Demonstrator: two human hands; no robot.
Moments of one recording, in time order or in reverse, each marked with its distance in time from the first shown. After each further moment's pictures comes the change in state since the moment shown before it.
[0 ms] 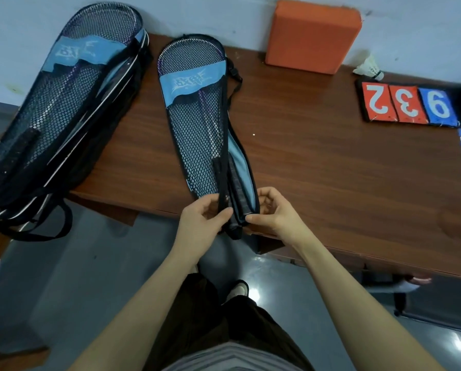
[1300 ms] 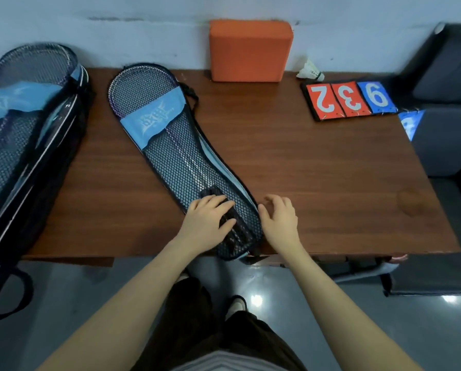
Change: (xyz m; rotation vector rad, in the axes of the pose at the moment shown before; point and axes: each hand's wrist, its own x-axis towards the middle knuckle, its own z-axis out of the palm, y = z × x) left_hand 0.089 -0.015 0.050 1.186 -0.428 0.494; right_hand 0.010 0.013 -0.042 -0.711 0.648 0.049
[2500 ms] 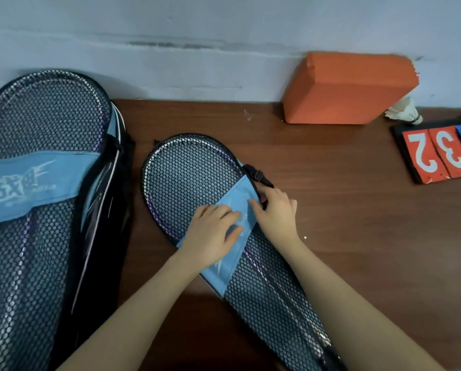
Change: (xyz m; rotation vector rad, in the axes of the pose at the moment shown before) left_hand 0.148 -0.257 -0.082 -0.088 0.114 0.186; right_hand 0.223 -0.198 0.160 -0.208 0.022 -0.046
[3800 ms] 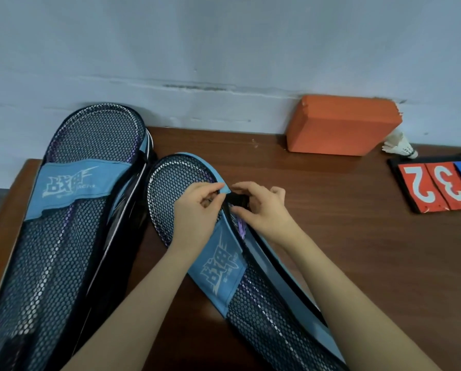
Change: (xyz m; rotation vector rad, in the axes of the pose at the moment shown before) left_hand 0.000 0.051 -0.094 -0.600 0.578 -0.457; right_hand -0.017 -0.056 -0.077 0.251 -0.211 -0.481
